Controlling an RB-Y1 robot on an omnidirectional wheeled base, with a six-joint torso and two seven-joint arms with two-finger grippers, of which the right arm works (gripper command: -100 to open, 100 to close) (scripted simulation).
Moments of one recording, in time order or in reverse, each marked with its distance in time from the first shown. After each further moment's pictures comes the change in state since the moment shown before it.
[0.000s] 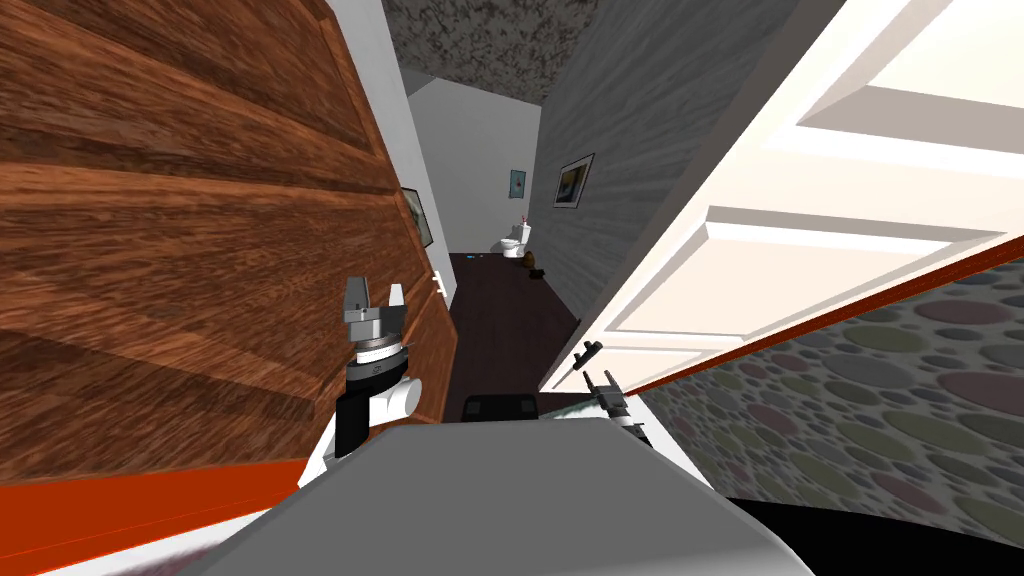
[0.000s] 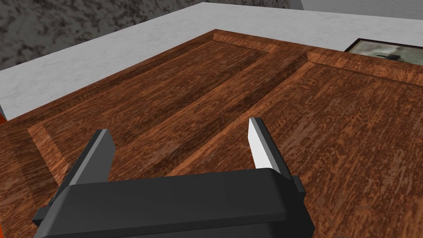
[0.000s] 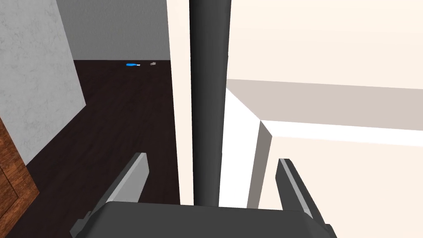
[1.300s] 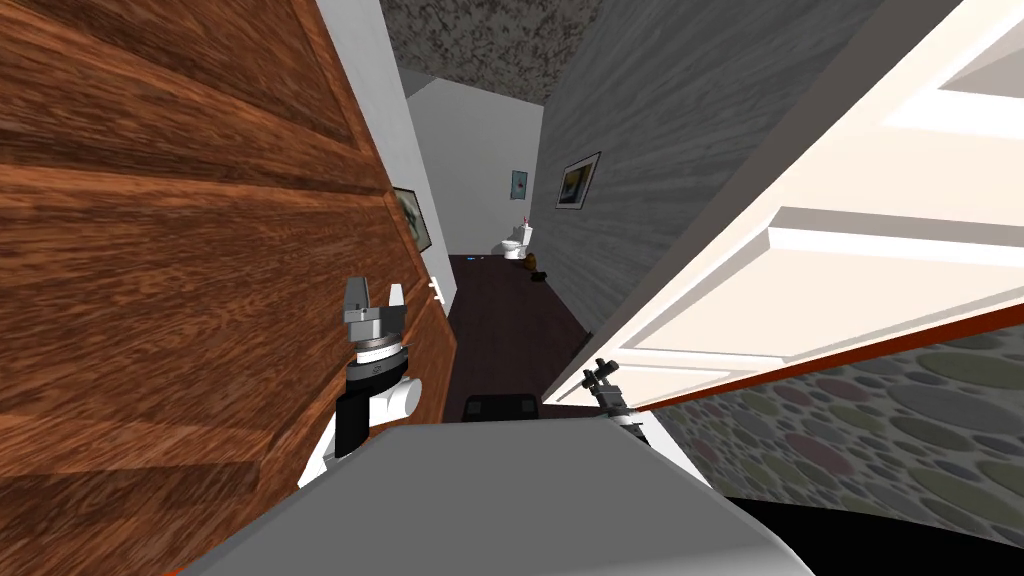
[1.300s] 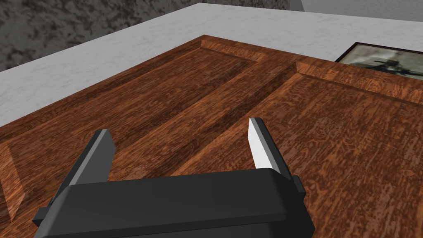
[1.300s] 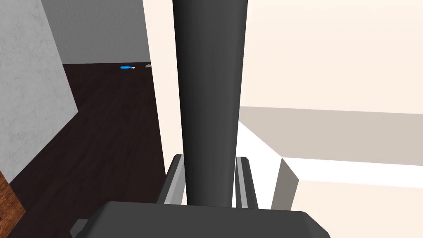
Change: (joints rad) arm -0.006 0.006 -0.011 0.007 -0.003 0.027 -0.003
